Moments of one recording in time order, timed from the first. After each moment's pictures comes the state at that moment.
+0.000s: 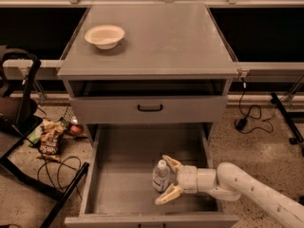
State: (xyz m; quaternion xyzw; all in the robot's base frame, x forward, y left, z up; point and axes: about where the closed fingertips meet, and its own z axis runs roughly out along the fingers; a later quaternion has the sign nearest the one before) arm 0.498 -0.037 0.469 -0.49 0.62 0.39 0.48
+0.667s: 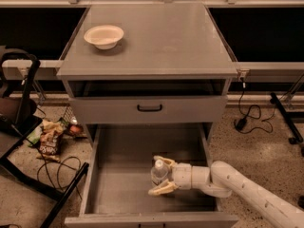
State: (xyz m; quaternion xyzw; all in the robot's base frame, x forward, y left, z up) arm 0.517 -0.020 0.457 -0.50 0.58 0.40 0.51
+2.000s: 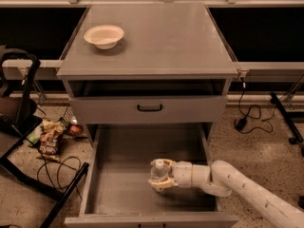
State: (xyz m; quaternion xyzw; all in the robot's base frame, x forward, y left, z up) arm 0.524 -0.022 0.464 -0.49 0.58 0.40 0.52
